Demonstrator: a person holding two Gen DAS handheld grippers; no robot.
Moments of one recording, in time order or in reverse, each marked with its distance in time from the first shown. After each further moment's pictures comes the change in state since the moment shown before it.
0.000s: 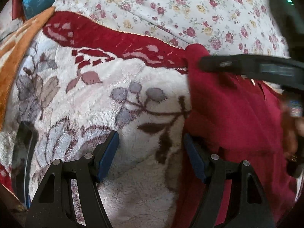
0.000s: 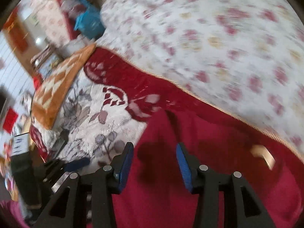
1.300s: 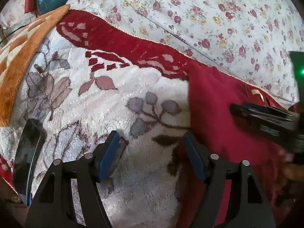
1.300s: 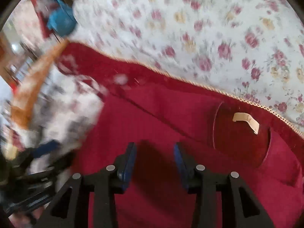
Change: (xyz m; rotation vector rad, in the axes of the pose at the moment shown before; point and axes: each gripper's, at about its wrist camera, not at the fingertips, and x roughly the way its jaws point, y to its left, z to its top) left arm -0.002 0.011 0.008 -0.075 -0.042 0.057; right arm 0.009 -0.021 -0.037 0.123 0.069 -0.218
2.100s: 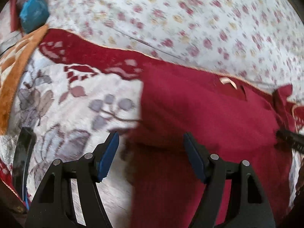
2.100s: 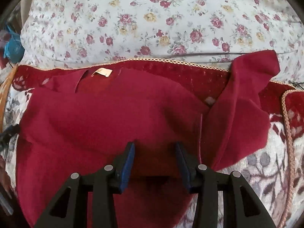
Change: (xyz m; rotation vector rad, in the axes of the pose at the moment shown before) left arm -0.031 -0.061 -0.016 0.141 -0.021 -0.067; right arm -0.118 -0.140 -0.139 0.297 -0.012 -0.260
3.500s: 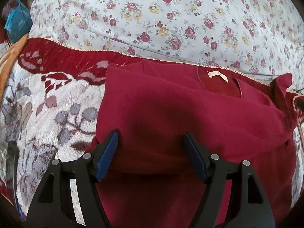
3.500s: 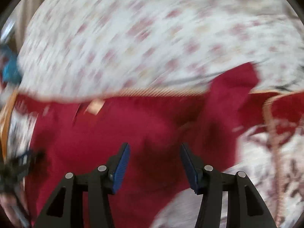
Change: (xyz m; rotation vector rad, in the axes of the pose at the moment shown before) left arm 0.035 -0.037 0.012 0.050 0.011 -0.019; right arm -0.044 -0.047 0.030 0.140 -0.175 -0.039
